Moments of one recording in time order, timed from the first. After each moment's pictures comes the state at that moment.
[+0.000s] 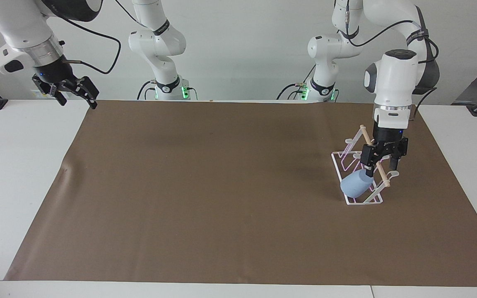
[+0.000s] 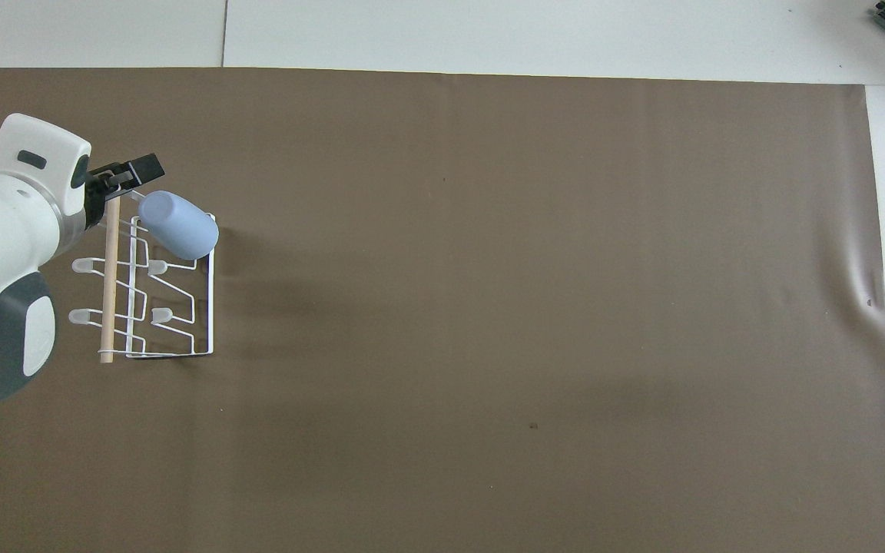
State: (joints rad) left arm 0.05 -0.02 -0.17 -2.06 0.20 2.54 -0.54; right arm -0.01 -0.03 -0.17 -1.56 -0.01 1.51 -0.03
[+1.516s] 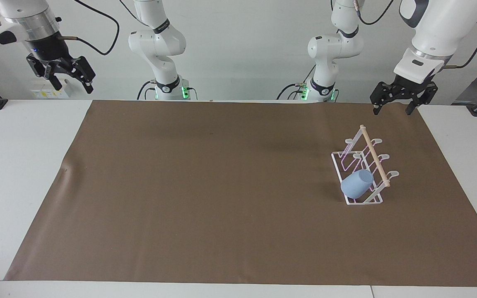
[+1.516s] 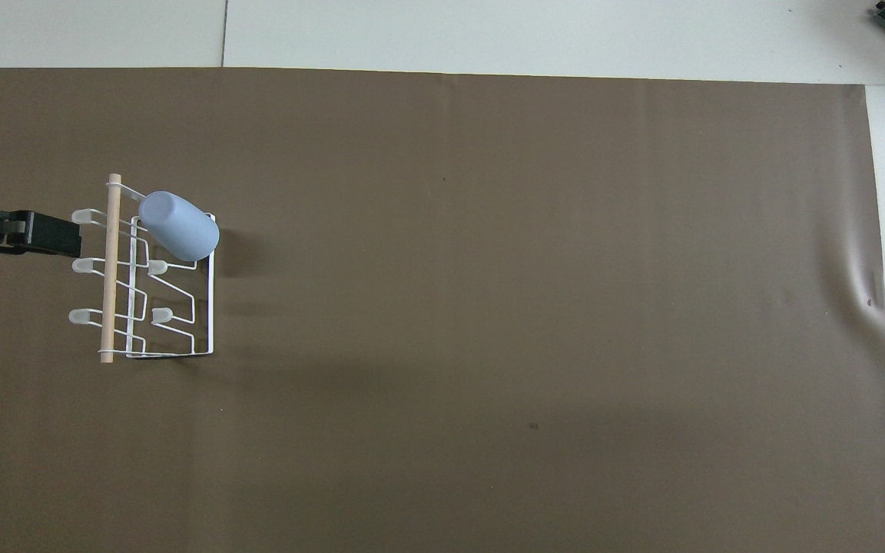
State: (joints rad) left arm 0.07 -0.06 -0.16 -1.62 0.04 1.59 0.01; right arm -0.01 -0.11 -0.17 -1.57 -0.01 1.51 -0.03
